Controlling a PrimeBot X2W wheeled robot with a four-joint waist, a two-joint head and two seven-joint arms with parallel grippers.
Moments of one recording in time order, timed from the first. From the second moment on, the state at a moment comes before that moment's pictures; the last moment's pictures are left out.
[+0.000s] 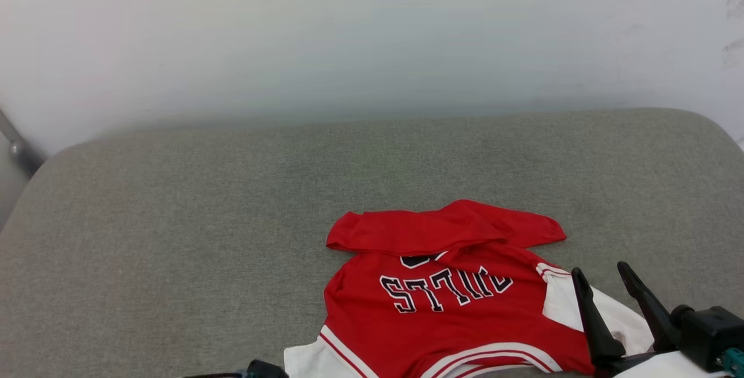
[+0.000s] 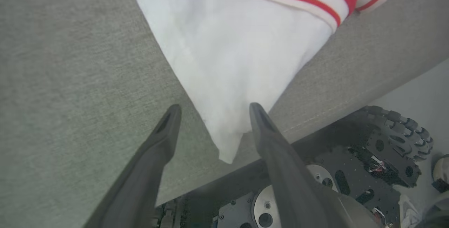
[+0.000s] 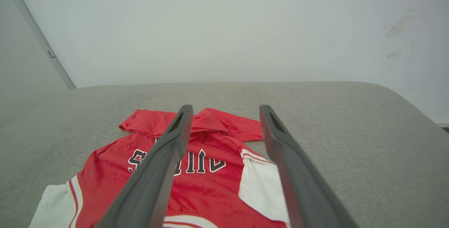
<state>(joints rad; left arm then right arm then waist) 0.11 0.43 -0.57 0.02 -0.55 0.10 0.52 0.21 -0.09 0.02 -0.23 0.19 0.13 0.06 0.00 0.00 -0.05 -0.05</state>
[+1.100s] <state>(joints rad) -0.01 0.36 -0.56 0.14 -0.57 0.10 0.43 0.20 -0.13 -0.15 -0.16 0.31 0.13 0.22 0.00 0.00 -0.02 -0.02</state>
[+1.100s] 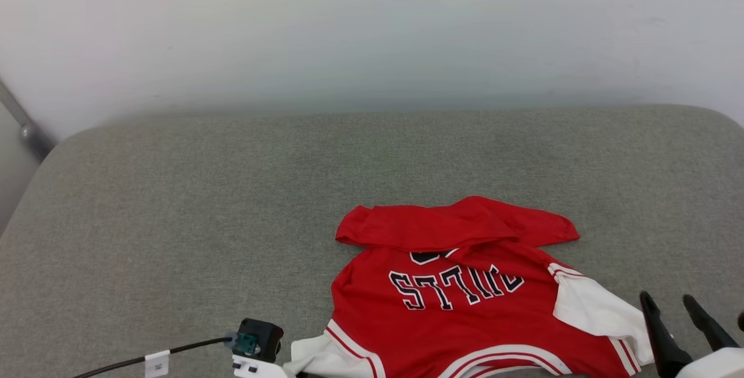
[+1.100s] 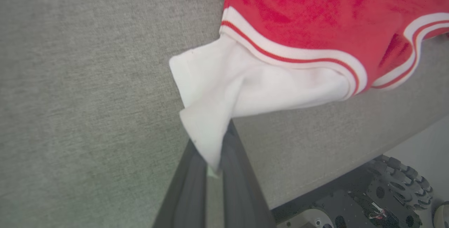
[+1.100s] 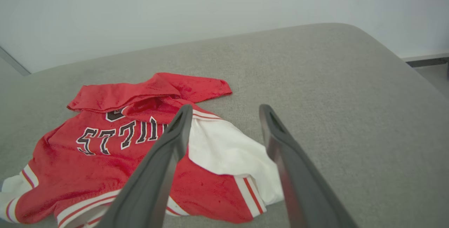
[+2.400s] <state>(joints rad) -0.11 0.37 -0.53 -0.08 -0.51 0.15 0.31 -0.11 -0.32 -0.12 0.35 0.55 0.13 0.75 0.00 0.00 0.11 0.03</state>
